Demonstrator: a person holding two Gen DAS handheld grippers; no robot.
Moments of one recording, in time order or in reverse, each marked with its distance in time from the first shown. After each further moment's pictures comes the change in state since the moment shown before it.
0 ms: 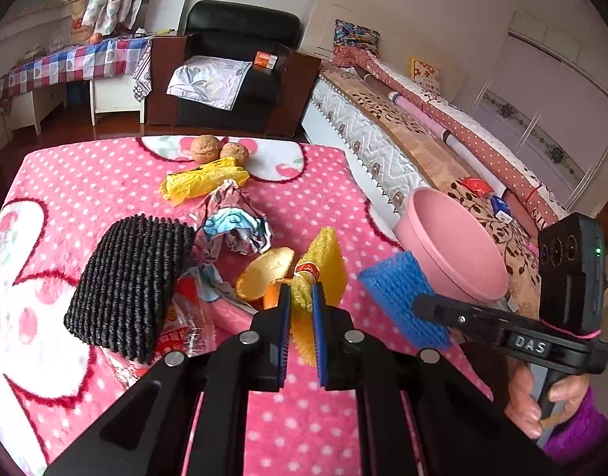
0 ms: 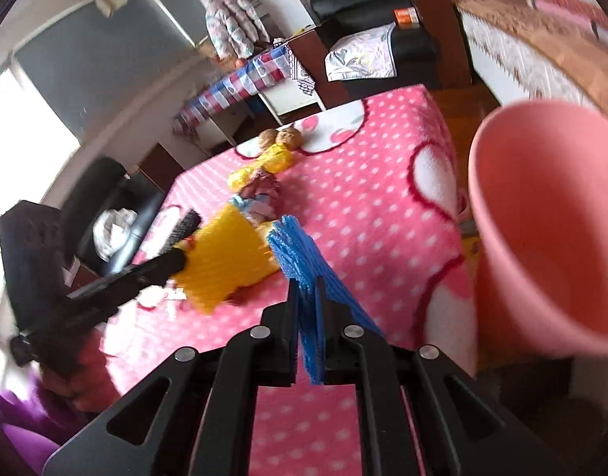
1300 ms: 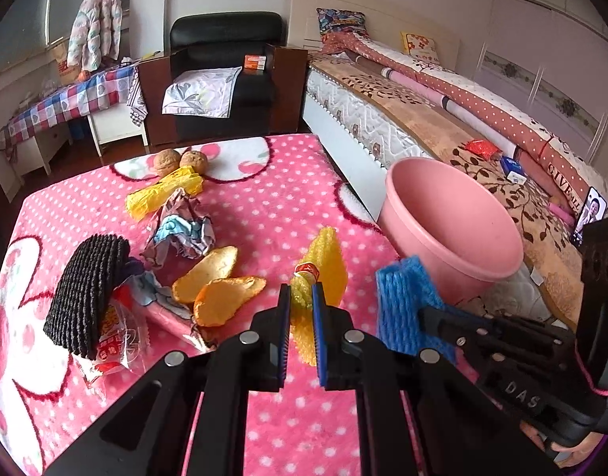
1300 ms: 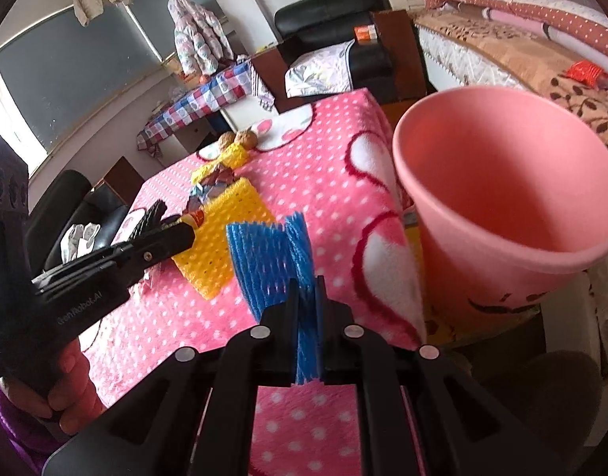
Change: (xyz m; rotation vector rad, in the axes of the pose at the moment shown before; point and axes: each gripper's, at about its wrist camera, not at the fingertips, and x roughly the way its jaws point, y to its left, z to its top) left arm 0.025 -0.073 -0.008 0.148 0.020 0.123; right arm -0.029 -0.011 -0.037 -0.009 -0.109 -0.197
